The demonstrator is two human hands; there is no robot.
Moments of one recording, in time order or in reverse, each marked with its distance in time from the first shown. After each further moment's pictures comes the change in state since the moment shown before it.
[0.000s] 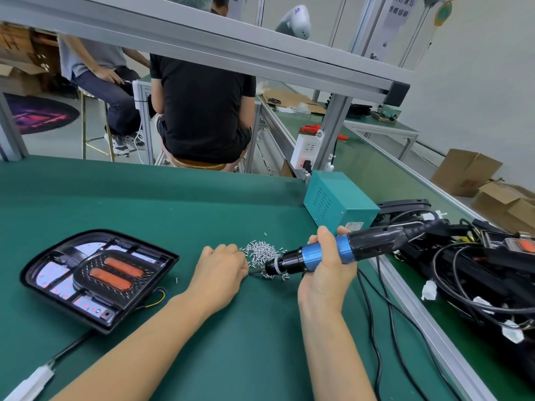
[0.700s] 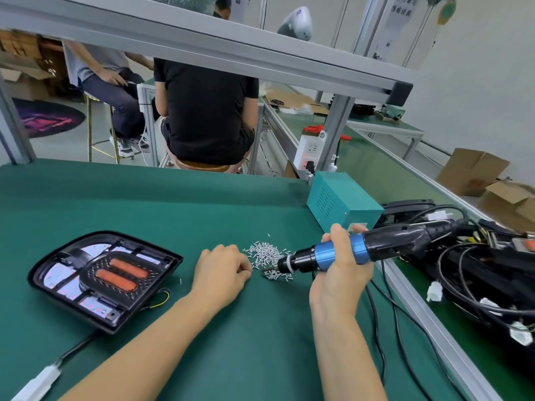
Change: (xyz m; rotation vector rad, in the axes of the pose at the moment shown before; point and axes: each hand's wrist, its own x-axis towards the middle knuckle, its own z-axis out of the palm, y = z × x) left_hand 0.000 0.004 -0.009 -0.079 0.005 -0.127; right_hand -0.014 -0.029 0.004 -0.163 -0.009 -0.045
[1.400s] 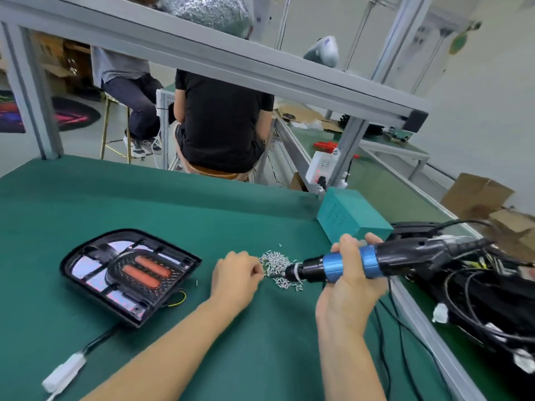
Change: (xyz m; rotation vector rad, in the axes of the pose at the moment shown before) left_hand -0.006 0.007 -0.003 -0.149 0.040 -0.114; right_hand -0.013 0.009 0.011 0.209 -0.061 -0.173
